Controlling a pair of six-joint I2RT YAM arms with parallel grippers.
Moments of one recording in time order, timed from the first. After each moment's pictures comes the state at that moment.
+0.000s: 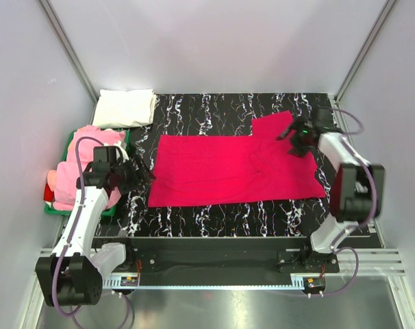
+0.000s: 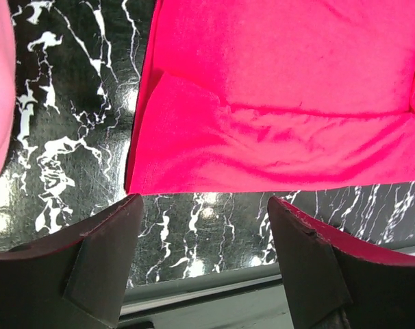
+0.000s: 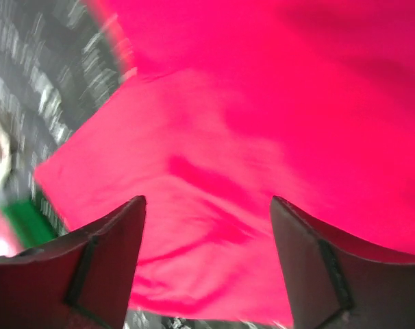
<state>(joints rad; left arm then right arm) 0.03 1.01 0.79 -0.72 0.32 -0.42 -0.03 1.75 1.24 -0.40 -0.30 0.71</state>
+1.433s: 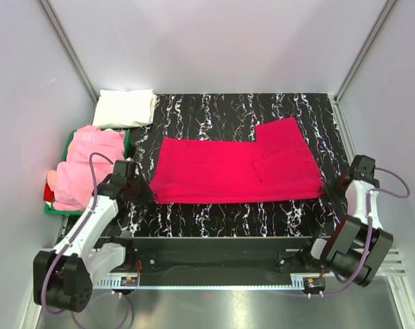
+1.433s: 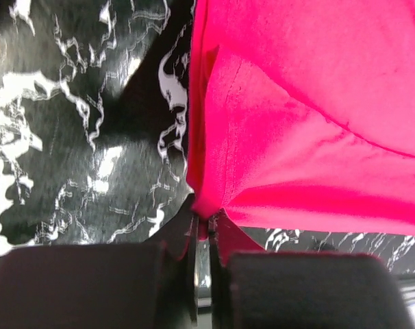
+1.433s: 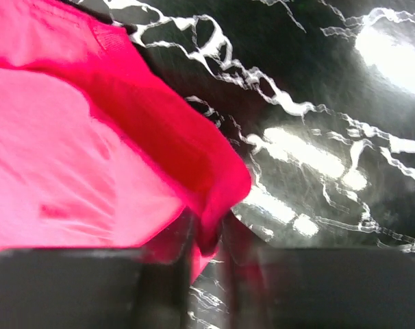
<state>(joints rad) -0.15 0.99 0.58 -0.60 0.14 -0.72 -0.51 1.23 0.73 -0.64 -0.12 0.69</state>
